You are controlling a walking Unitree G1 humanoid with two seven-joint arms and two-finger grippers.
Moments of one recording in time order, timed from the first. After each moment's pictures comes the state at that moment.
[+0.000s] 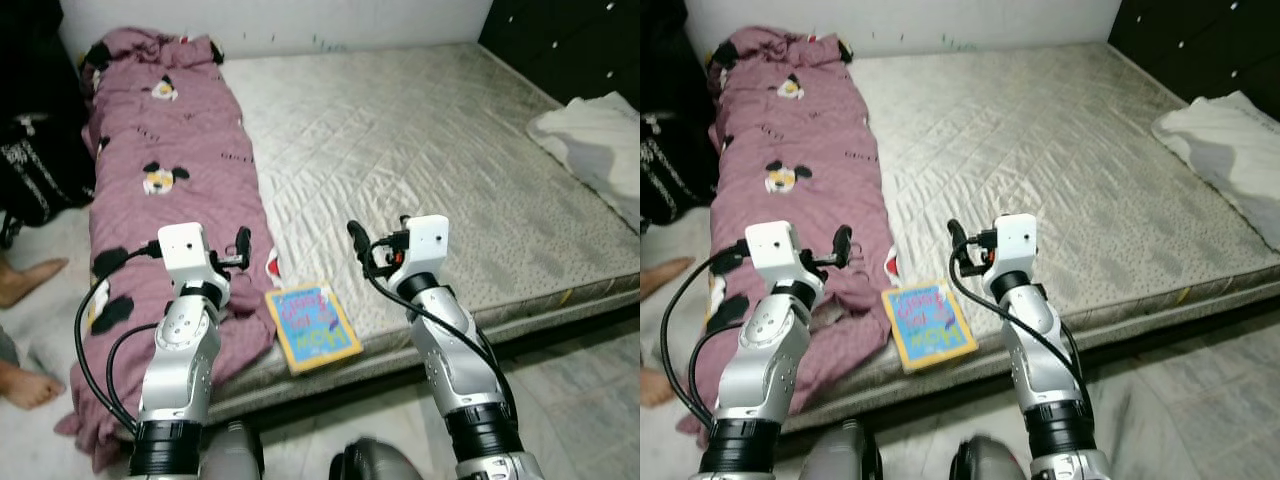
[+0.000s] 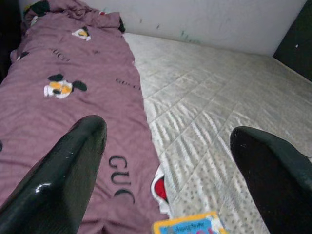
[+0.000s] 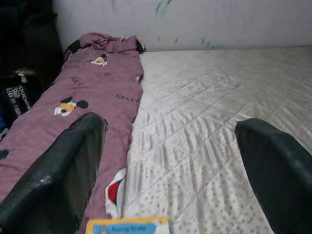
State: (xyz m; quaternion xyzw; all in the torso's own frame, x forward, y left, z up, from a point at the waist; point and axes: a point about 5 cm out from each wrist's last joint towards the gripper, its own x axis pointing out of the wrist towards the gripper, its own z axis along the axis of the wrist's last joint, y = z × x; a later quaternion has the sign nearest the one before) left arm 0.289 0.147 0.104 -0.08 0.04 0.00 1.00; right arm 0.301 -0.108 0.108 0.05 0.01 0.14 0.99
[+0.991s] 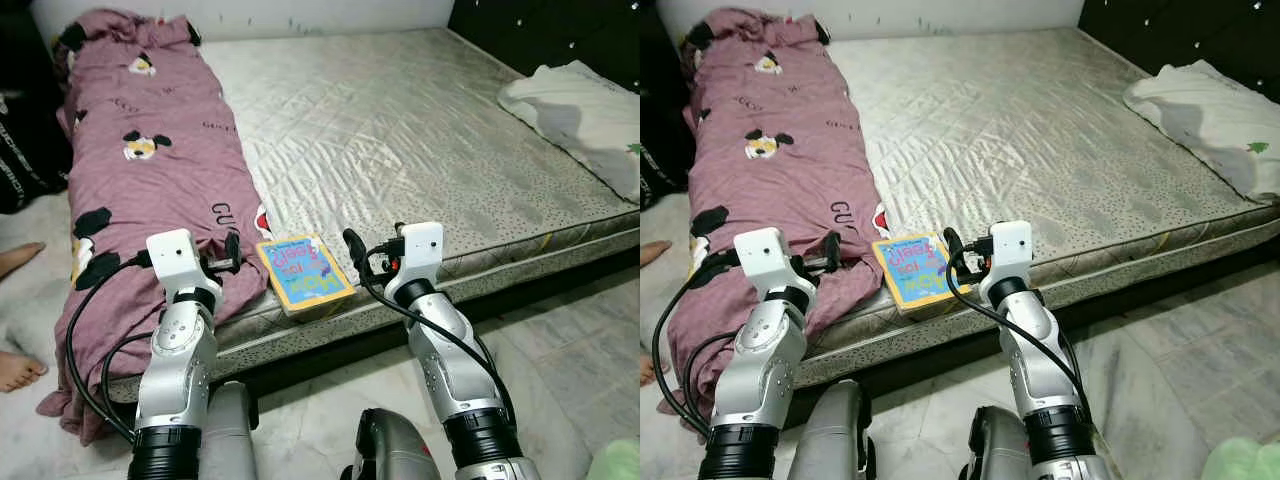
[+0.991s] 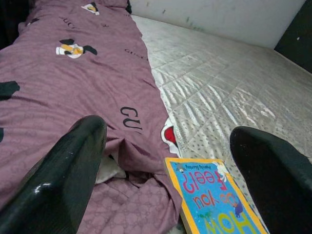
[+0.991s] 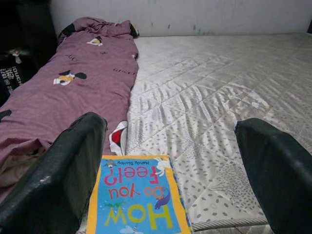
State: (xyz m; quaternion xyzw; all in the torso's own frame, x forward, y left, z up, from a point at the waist) left arm 0.285 0.154 0.099 -0.10 0.05 0.04 0.99; right arm 0.298 -0.107 0.103 0.04 0.02 0.15 0.99
